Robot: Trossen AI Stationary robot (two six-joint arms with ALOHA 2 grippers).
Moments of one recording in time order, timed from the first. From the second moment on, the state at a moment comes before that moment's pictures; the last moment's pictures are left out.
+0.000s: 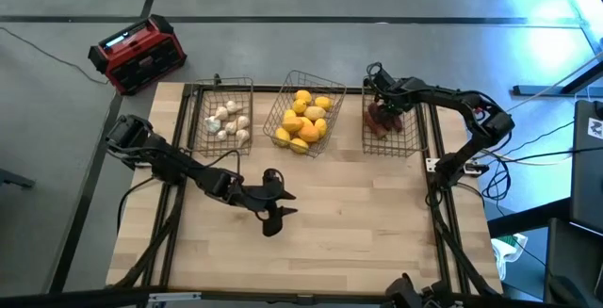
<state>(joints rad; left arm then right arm) -0.37 1.56 0.81 0.17 -0.35 -0.50 -0.86 1.59 0.95 -0.73 0.33 0.26</state>
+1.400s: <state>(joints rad) -0.29 0.75 0.42 0.23 -0.34 -0.16 0.24 0.91 0.76 -0.12 0.07 0.20</state>
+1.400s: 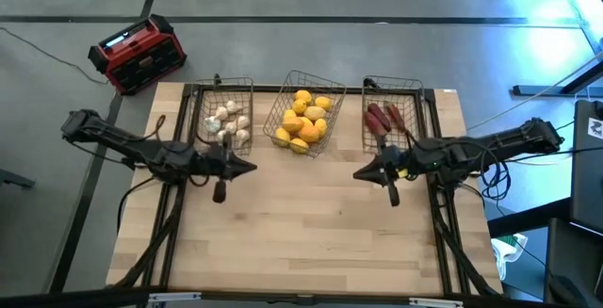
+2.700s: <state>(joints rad) -0.22 0.09 0.01 0.22 -0.30 -0.26 0.24 0.06 0.01 0.10 0.11 0.40</state>
